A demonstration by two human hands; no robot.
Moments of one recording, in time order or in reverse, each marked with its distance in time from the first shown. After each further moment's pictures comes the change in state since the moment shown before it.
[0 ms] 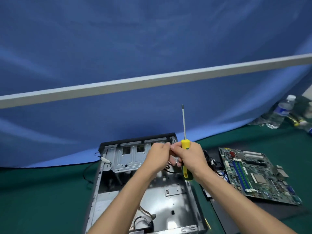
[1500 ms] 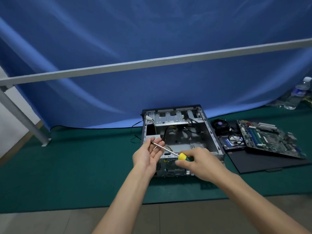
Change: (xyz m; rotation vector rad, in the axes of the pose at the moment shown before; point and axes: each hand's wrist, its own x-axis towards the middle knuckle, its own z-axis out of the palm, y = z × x) left_hand -0.252 -0.103 -0.074 -1.162 0.413 -0.263; right_hand -0.255 0.033 0.057 -0.910 -0.328 -0.232
